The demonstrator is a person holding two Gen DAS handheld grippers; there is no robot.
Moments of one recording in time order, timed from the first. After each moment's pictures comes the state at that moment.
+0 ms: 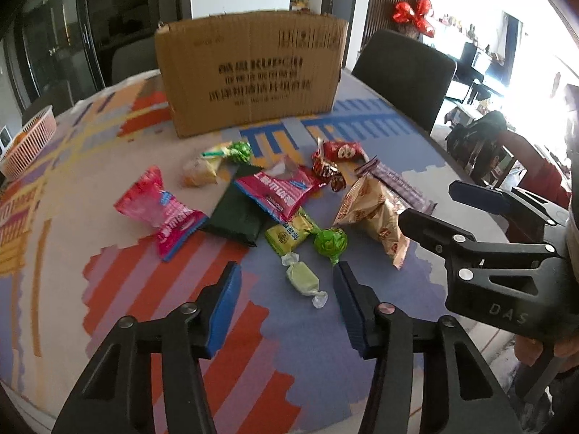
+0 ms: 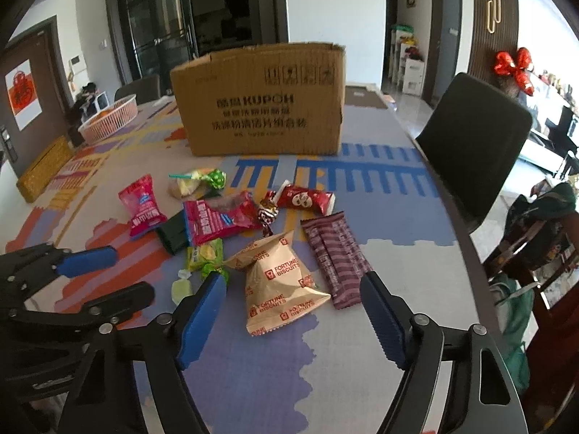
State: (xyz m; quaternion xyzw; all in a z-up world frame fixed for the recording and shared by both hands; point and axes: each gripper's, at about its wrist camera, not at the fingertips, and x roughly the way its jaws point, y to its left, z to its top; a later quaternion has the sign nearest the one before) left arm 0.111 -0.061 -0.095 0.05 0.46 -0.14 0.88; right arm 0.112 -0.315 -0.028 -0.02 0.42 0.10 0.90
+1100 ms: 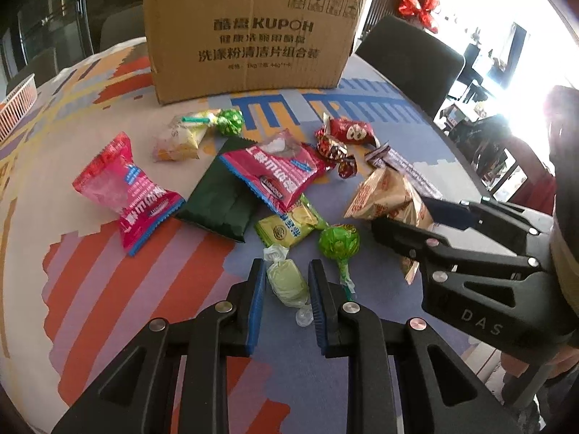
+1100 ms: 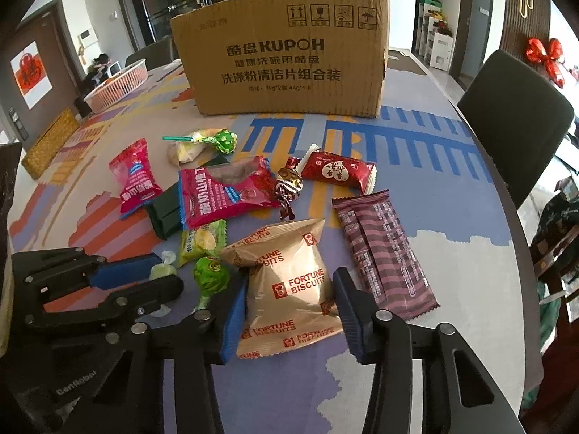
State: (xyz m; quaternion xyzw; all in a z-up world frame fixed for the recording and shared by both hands) left arm 0.140 -0.059 -0.121 0.01 0.49 -0.16 0.85; right arm 0.148 -0.296 -0.066 -0.02 0.48 0.14 0.87
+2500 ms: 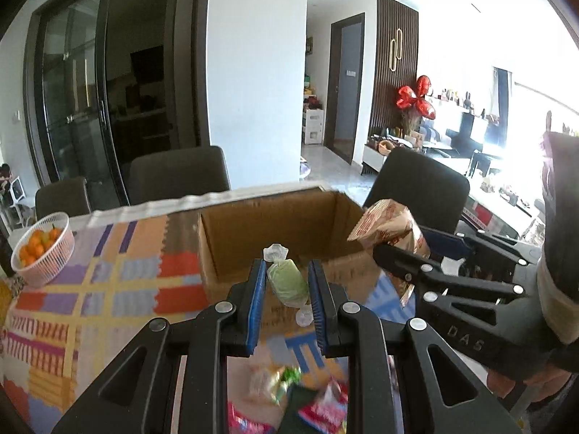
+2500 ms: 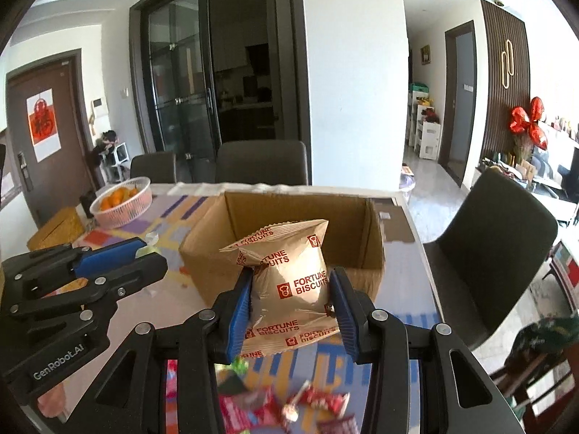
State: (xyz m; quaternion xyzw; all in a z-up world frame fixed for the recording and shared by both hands) left arm 0.251 -0.038 0.068 0.03 0.29 -0.13 0.95; right arm 0.248 -0.278 0.102 -0.01 0.29 0.14 0.95
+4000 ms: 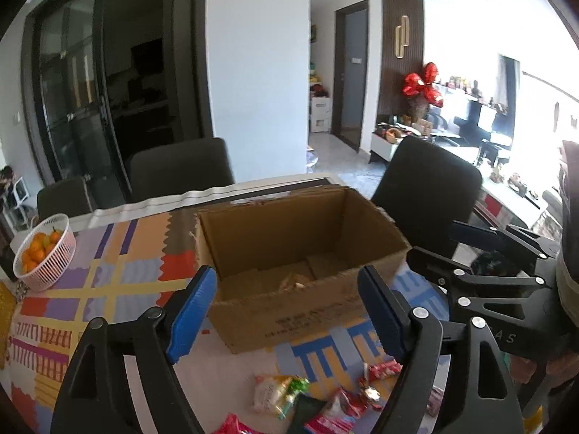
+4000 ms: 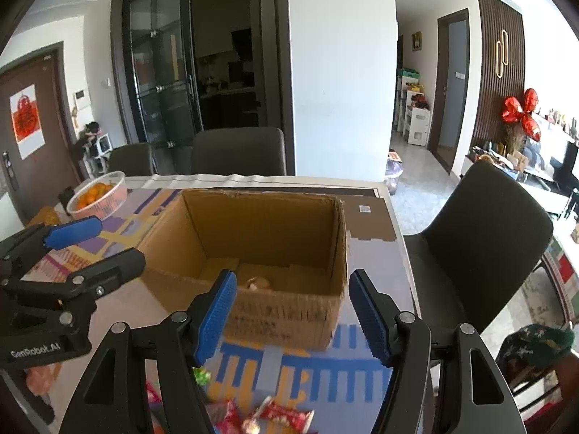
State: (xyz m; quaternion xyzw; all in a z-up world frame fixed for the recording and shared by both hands) left arm 0.263 -0.059 0.064 0.04 0.31 -0.12 0.94; right arm 0.285 -0.309 0.100 -0.02 0.33 0.11 0.94
